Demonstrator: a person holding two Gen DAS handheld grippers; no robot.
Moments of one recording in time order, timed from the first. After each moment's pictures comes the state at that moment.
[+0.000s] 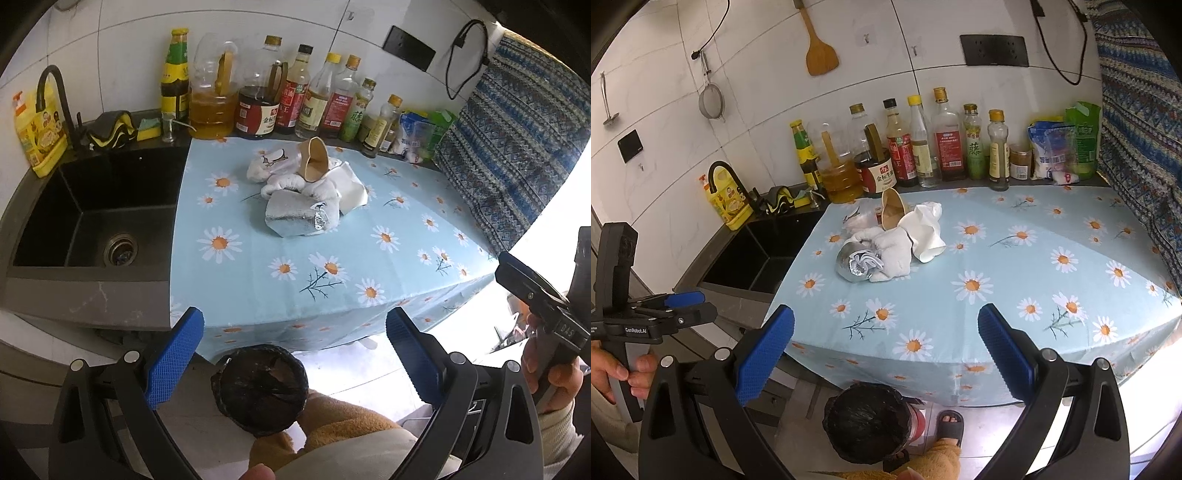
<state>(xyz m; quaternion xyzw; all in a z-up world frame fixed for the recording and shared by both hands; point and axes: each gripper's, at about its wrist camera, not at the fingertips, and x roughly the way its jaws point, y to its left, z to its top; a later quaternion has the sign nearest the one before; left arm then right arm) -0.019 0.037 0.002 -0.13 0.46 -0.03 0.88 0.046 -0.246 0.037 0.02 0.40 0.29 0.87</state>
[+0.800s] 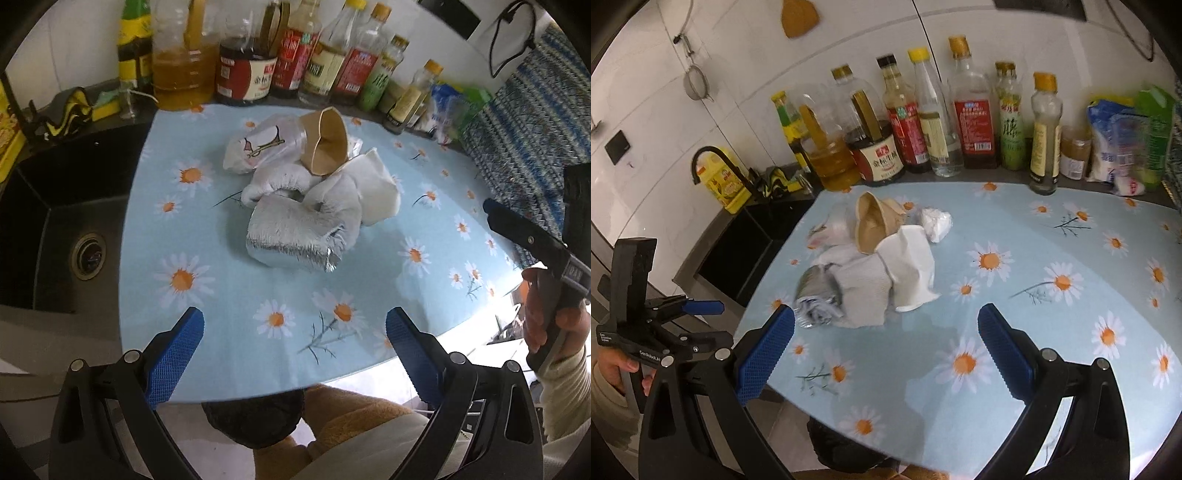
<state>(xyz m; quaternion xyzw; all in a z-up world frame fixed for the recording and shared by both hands) 0.122 0.029 -0.061 -0.14 0.54 -0.04 0.83 0.235 -0.216 -0.023 0.00 0.47 0.36 0.81</state>
